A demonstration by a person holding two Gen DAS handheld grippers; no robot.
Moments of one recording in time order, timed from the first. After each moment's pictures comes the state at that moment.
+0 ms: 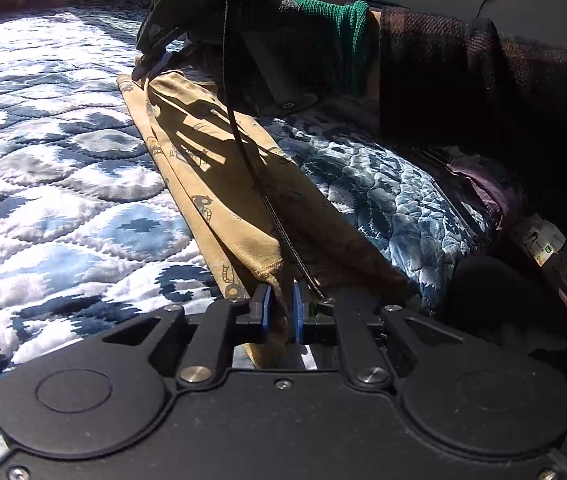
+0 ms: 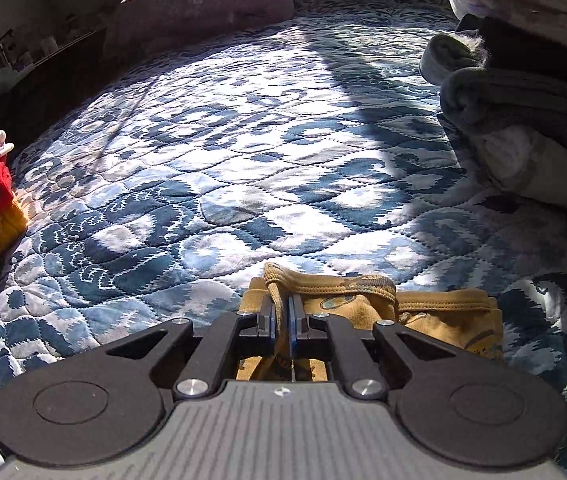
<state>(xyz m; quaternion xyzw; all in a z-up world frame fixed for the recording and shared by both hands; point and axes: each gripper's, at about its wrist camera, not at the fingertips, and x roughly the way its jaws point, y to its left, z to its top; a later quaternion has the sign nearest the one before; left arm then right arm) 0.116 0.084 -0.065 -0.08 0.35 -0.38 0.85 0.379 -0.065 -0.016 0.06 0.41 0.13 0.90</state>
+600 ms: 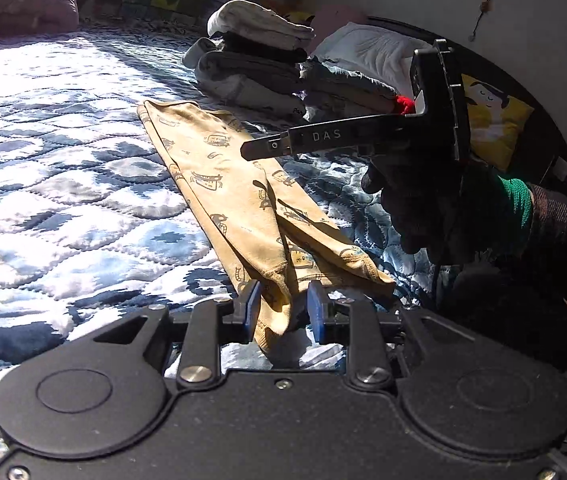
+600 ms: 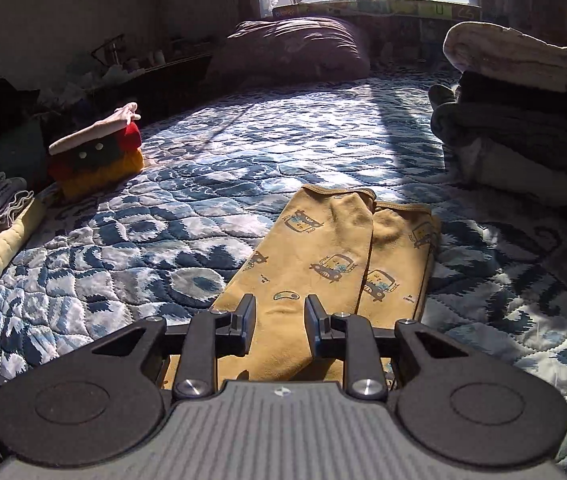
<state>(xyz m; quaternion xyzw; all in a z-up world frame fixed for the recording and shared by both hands) 0.093 0.114 -0.044 -0.09 0.32 -0.36 0.87 0.196 -0.124 -0.035 -0.05 0.34 0.23 0.91</state>
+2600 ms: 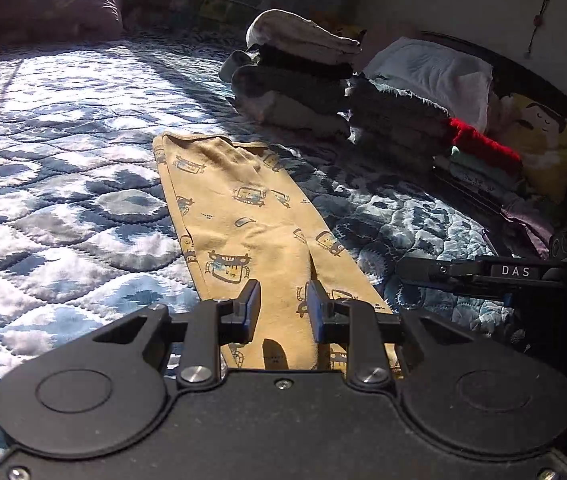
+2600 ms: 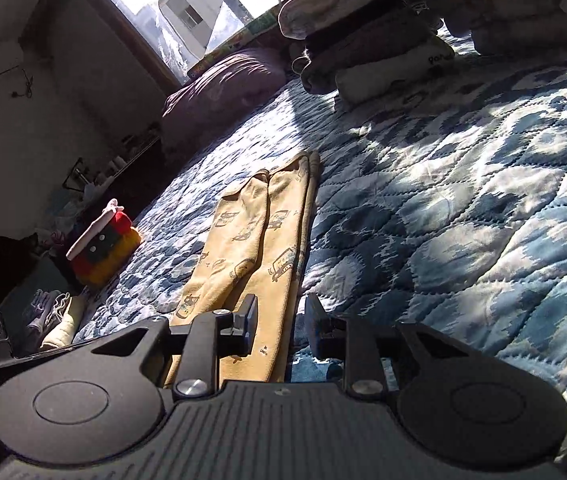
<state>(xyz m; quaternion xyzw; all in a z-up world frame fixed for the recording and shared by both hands) 0.126 0.039 -0.031 -0.07 0.32 -0.28 0.90 0.121 -0.255 -0.068 0.26 0.31 0.21 0.89</state>
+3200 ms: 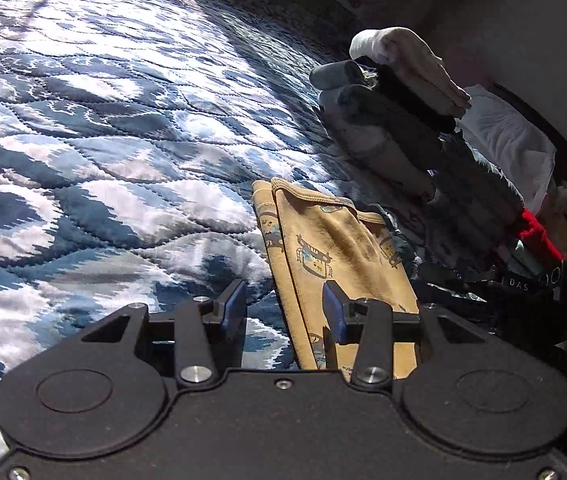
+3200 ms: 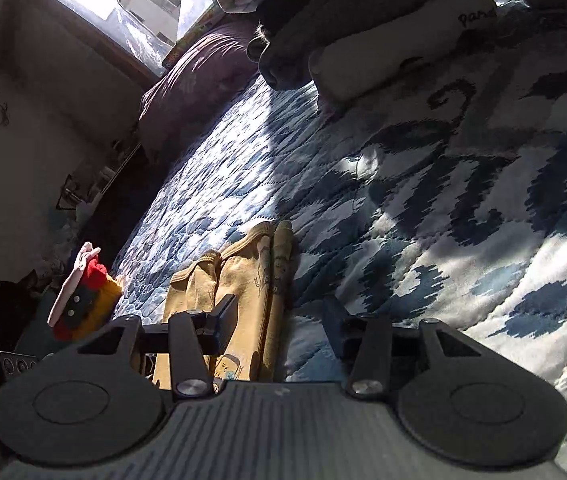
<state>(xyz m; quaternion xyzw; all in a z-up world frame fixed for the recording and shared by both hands) 0.294 0.105 -0.065 -0.23 0.38 -0.24 0.86 0.308 -0.276 -0.095 0.34 0.36 0.22 0.84</state>
